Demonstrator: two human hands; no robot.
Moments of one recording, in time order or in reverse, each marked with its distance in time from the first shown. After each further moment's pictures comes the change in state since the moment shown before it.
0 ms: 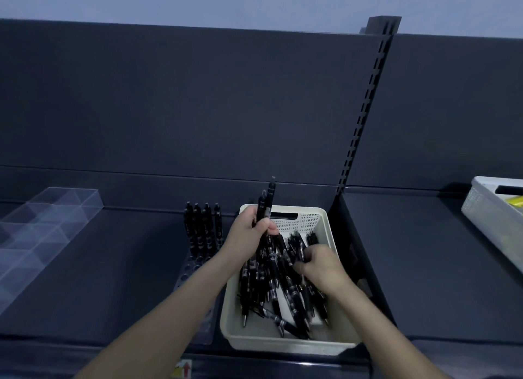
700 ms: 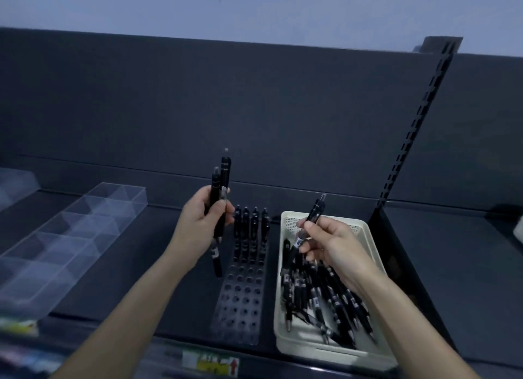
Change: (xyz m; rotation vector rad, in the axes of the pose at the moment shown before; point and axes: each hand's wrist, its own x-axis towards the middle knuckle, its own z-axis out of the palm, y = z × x) left_hand -0.046 0.024 -0.135 -0.049 0.231 0.244; right_hand -0.021 -0.086 0.006 0.912 -0.131 -0.198
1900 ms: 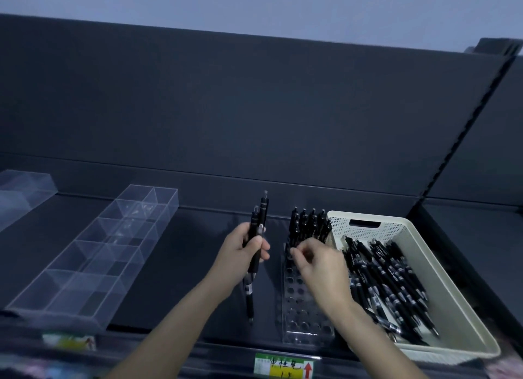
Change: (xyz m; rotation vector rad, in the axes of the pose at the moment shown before) left_hand -0.007 -0.056 -0.072 -0.057 -0.211 -0.263; right_hand 0.005 0.053 0.133 -0.937 0.324 -0.219
